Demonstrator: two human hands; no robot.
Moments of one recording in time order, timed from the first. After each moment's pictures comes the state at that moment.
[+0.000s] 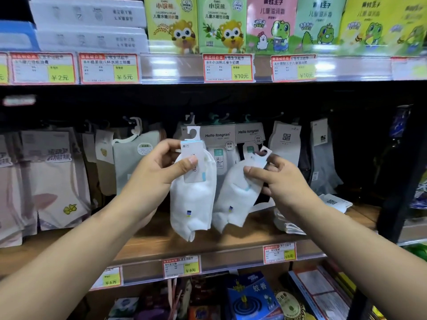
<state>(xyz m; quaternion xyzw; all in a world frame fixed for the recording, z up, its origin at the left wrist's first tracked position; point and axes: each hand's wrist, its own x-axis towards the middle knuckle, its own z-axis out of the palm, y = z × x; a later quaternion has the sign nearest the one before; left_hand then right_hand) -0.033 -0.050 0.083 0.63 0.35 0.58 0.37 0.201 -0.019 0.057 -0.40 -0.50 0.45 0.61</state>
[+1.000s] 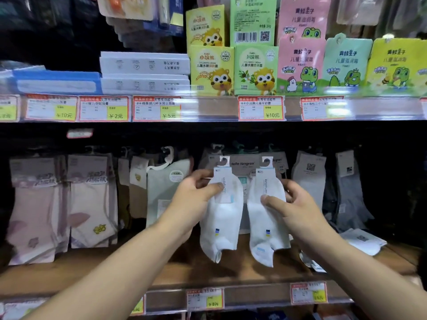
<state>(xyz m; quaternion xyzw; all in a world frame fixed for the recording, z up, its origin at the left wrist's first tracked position) -0.026 -0.024 0.089 0.57 0.41 0.60 0.37 0.179 -0.024 0.065 -0.42 -0.56 0.39 0.60</state>
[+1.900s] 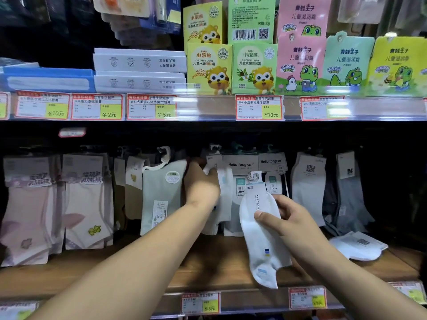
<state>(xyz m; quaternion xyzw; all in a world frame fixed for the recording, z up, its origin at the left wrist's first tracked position) 0.005 0.036 0.099 0.49 0.56 0.64 0.20 0.180 -0.032 0.047 -0.42 -0.61 0.39 0.55</state>
